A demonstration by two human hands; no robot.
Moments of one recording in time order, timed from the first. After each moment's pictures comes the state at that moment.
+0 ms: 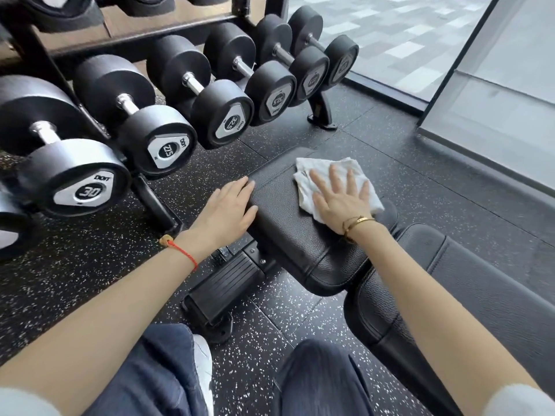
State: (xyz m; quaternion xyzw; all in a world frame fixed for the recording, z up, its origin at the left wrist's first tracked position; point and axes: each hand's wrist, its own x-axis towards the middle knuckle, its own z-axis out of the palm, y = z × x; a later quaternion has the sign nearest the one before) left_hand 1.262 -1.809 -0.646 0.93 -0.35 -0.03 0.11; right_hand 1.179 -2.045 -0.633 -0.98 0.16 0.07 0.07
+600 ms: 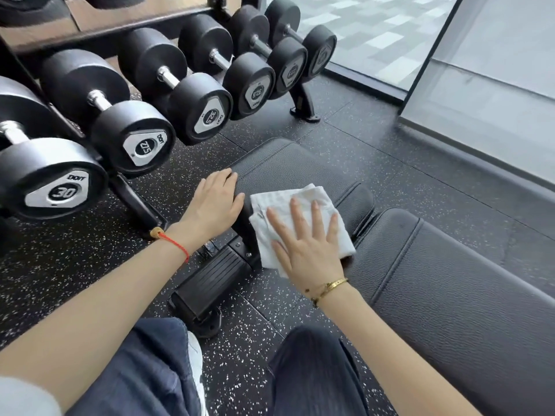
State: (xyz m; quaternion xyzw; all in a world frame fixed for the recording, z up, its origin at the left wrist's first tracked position) left_hand 1.258 -1.830 -0.645 0.94 -0.32 -0.02 0.11; right_hand 1.087 -1.972 -0.661 -0.99 0.11 0.00 0.00
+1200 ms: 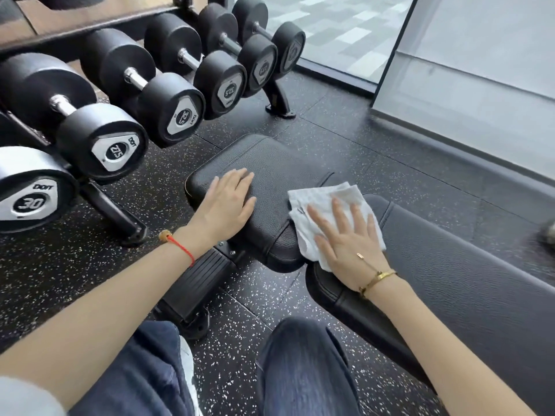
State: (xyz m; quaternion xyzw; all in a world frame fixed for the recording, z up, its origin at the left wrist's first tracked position) left_hand 1.221 -1.866 -0.644 0.90 -0.43 0.01 0.12; right_hand 1.023 -2.048 -0.648 -0.98 0.20 0.03 0.05
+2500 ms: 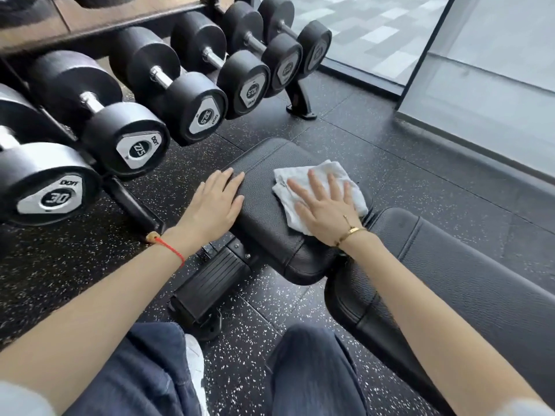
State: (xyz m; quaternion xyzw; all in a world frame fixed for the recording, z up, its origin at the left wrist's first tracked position) left_hand 1.260 -1.830 -0.651 0.93 -0.37 -0.01 0.09; right_hand 1.137 -2.045 -0.643 -0.99 0.13 0.03 0.09
